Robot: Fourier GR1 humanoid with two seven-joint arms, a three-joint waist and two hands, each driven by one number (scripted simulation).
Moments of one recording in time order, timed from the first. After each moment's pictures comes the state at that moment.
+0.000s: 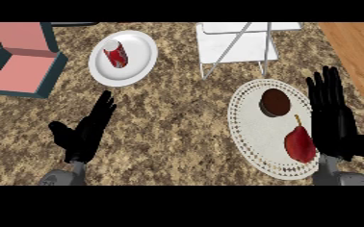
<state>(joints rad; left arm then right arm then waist) -0.07 0.27 -0.23 -1.29 0.38 0.10 -0.09 -0.05 -0.20 -0.01 -1.61 -0.35 -0.25 -0.13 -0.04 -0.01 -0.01</state>
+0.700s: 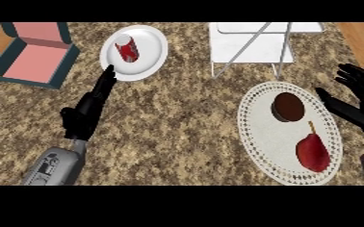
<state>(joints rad) -0.23 0.33 -0.27 -1.34 0.20 0.17 -0.09 -0.19 -0.48 -0.14 -1.25 -0.24 -0.20 -0.11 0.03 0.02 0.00</state>
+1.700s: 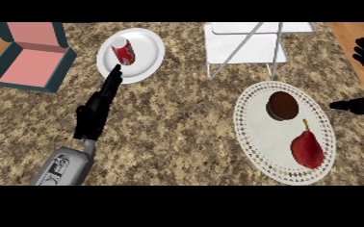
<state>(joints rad) -0.23 0.27 -0.28 -1.38 0.11 0.22 -0.01 -0.39 -0.69 -0.10 -0.97 -0.14 0.21 -0.22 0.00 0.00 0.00</state>
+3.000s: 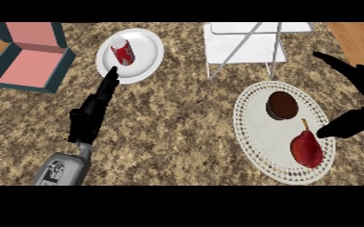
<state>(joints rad) -0.18 0.23 -0.20 -1.44 0.03 0.14 0.03 -0.30 -0.70 0.06 -1.61 0.17 0.40 0.43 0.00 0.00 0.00</state>
